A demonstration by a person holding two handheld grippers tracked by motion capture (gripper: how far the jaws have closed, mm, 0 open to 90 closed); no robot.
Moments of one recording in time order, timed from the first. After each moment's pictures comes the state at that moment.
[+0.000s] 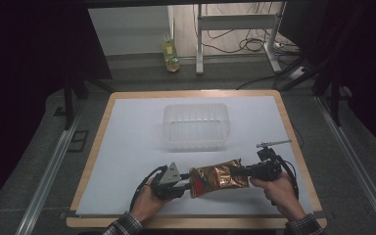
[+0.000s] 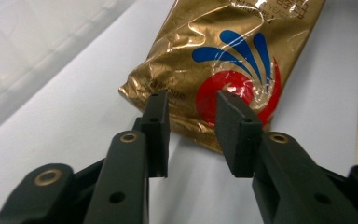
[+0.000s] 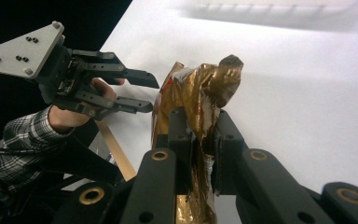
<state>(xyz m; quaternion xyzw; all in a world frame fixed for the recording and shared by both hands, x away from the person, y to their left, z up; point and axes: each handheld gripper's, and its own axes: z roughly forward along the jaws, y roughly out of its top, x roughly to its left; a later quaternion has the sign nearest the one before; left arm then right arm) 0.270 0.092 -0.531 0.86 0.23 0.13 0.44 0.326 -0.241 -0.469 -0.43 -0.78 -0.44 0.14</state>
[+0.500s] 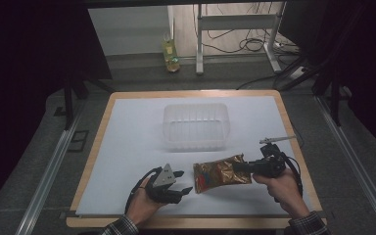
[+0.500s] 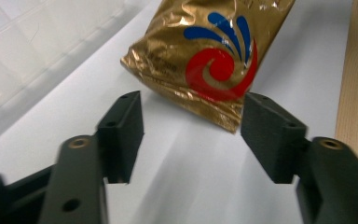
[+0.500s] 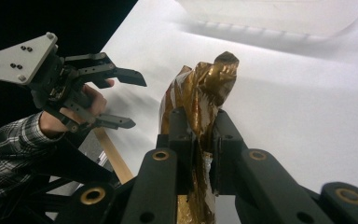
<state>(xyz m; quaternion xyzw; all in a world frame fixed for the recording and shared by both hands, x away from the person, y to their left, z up) 0.258 0.103 -0.524 0.85 0.24 0.14 0.45 0.325 -0.245 -0.449 -0.43 -0.78 -0.44 0.11</state>
